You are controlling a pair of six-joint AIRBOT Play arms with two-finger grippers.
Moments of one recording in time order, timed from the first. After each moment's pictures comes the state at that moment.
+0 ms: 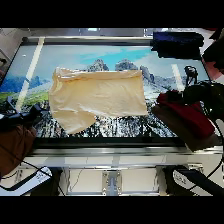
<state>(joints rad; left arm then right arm) 0.61 -1.15 0.66 0.79 -0.93 -1.18 -0.05 -1.12 1.05 1.62 -1.03 -1.47</state>
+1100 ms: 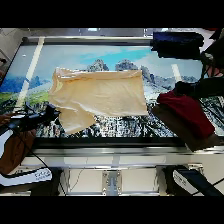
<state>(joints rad) 0.43 -1.39 0.59 0.39 -0.67 -1.06 -0.06 -0.97 1.21 1.58 -1.22 -1.47</state>
